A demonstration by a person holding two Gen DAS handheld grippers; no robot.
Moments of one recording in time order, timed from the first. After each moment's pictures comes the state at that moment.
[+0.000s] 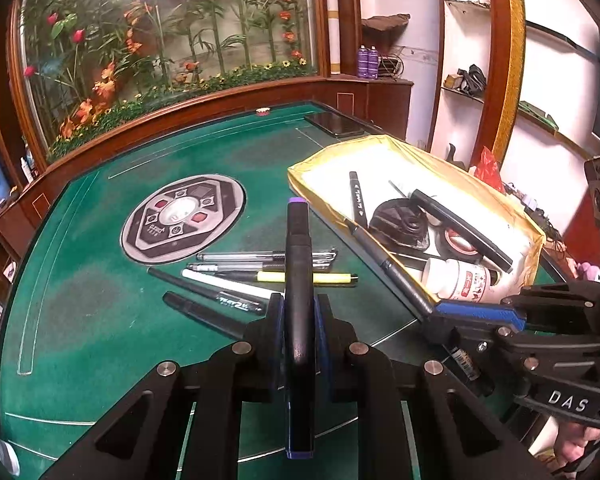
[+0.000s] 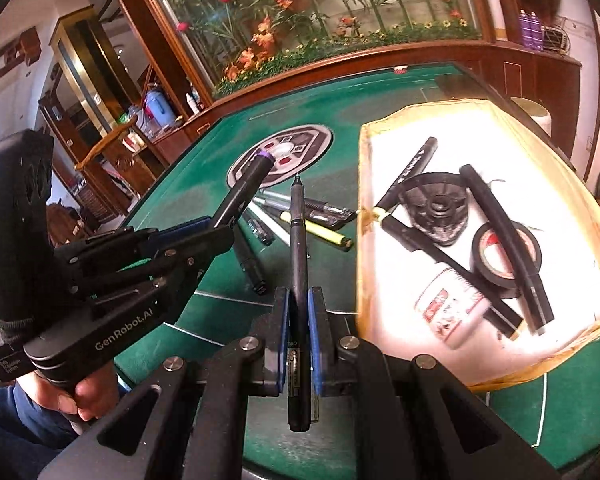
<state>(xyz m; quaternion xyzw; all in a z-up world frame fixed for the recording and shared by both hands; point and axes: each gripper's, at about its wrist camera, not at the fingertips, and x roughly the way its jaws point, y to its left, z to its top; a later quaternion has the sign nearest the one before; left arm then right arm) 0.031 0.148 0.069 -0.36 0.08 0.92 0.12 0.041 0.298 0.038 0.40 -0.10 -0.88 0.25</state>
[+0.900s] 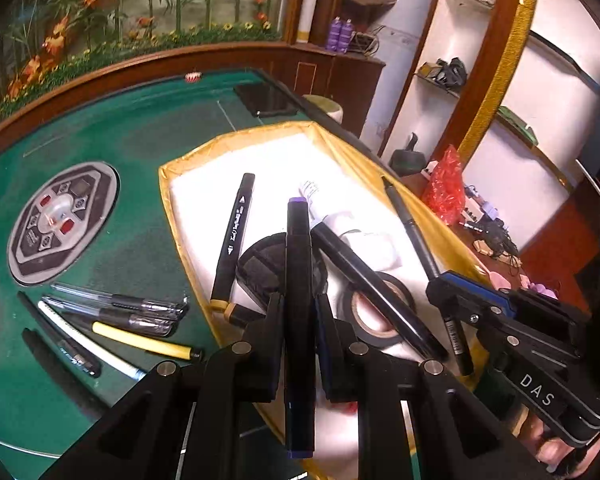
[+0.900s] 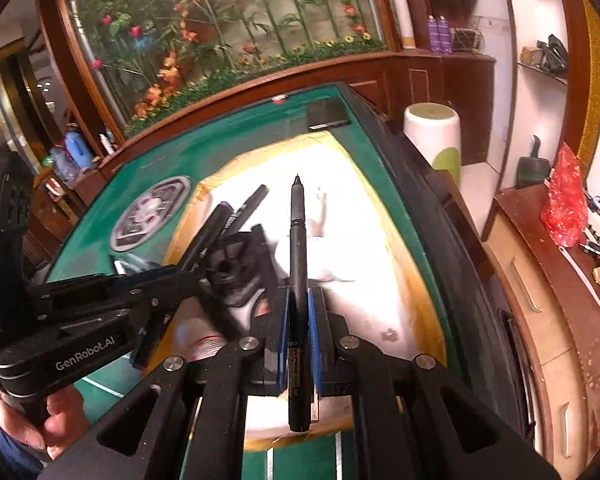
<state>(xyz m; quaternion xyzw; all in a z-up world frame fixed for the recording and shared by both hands) -0.042 0.254 0.055 -0.44 0.00 0.88 0.18 -0.011 0.409 0.042 0.39 -0.10 -0.91 0.09</state>
